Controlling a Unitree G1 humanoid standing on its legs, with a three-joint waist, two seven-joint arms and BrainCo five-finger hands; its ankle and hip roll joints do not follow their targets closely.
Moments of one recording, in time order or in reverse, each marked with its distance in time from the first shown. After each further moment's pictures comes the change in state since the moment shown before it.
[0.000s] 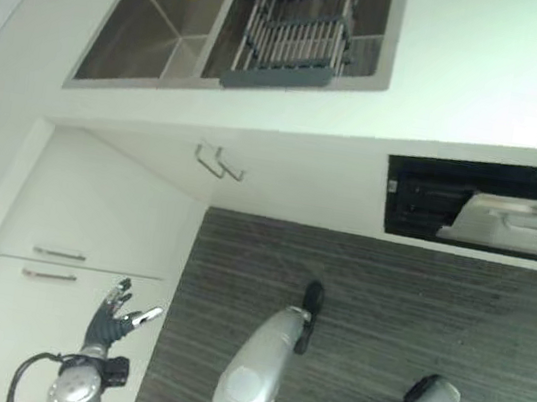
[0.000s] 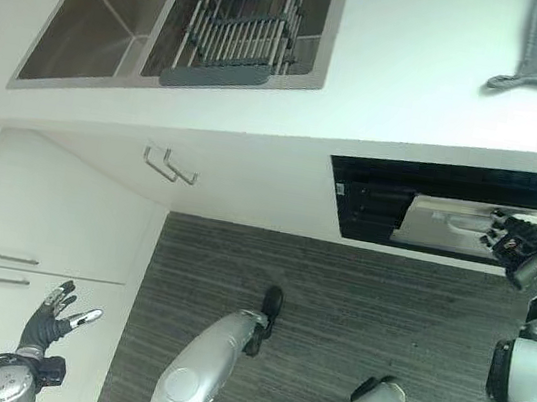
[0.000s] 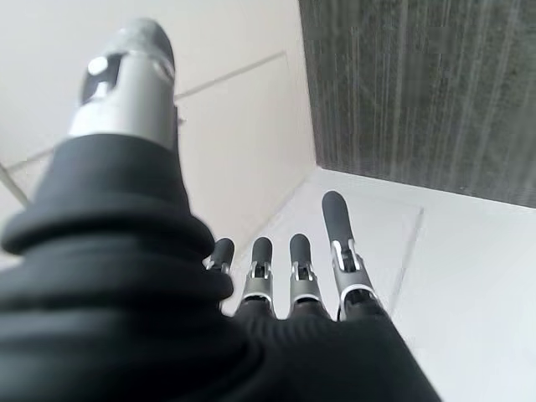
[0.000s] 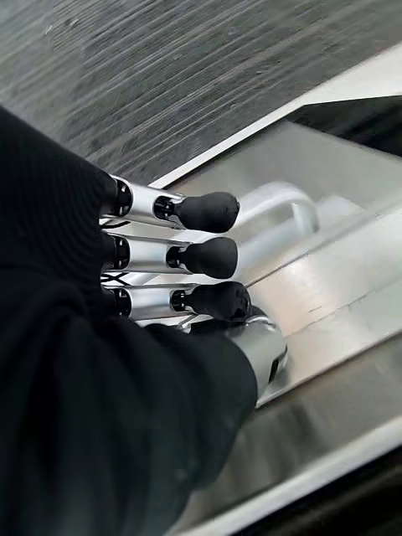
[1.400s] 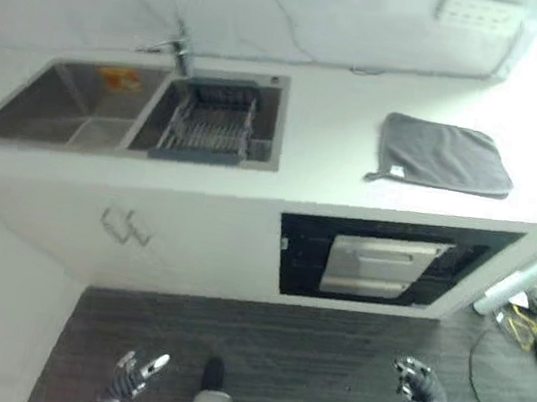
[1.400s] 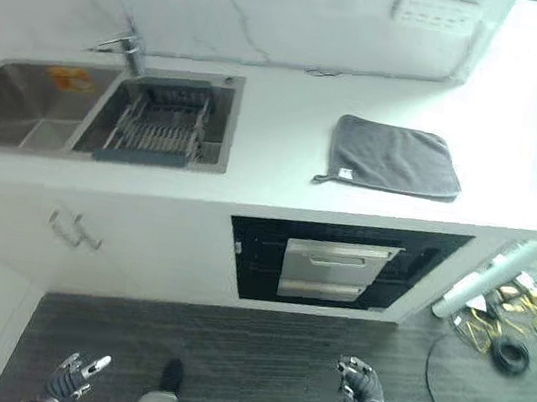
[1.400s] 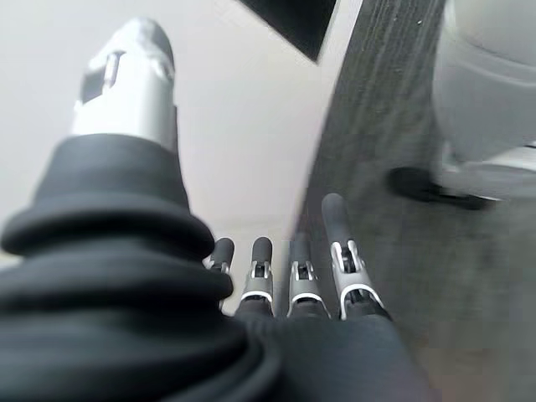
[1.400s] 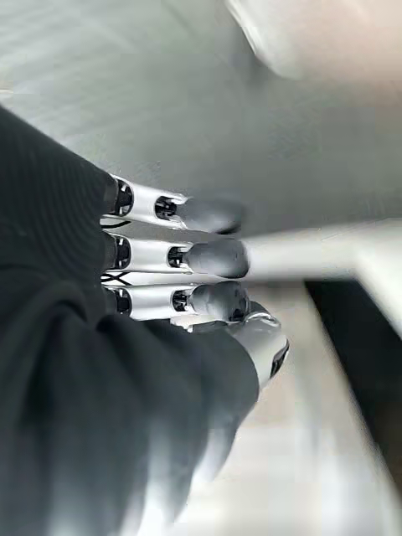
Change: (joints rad) left arm -0.136 -0.172 0.042 0.430 -0.171 0.171 -0.213; right arm 0.978 0.629 0.076 -0.275 -0.368 -0.425 -0.049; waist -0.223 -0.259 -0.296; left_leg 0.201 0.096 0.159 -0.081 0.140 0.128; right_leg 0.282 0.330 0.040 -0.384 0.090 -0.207
